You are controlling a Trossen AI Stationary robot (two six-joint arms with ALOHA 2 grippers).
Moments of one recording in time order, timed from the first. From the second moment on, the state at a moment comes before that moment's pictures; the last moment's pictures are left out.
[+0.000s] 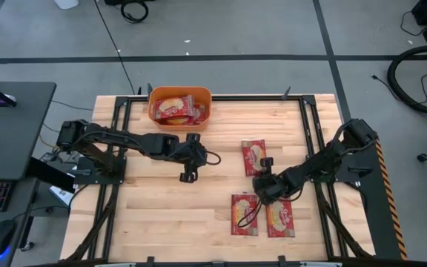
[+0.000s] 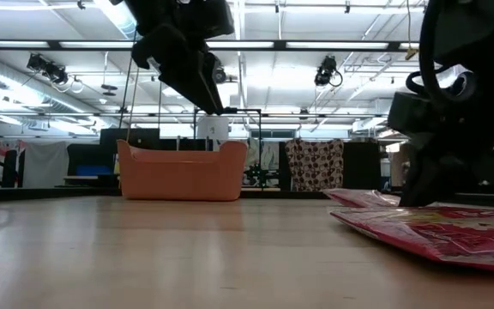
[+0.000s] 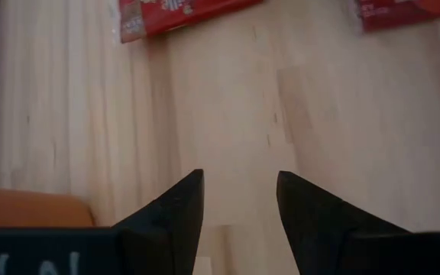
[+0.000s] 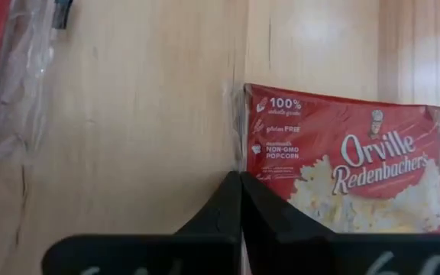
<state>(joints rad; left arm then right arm) -0.06 1.56 1.14 -0.52 -0.20 0.22 0.45 1.62 0.64 -0.35 0.58 0.24</state>
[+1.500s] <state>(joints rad) -0.14 1.81 1.14 -0.40 -0.21 0.16 0.33 1.55 0.72 -0.74 0.62 -0.03</state>
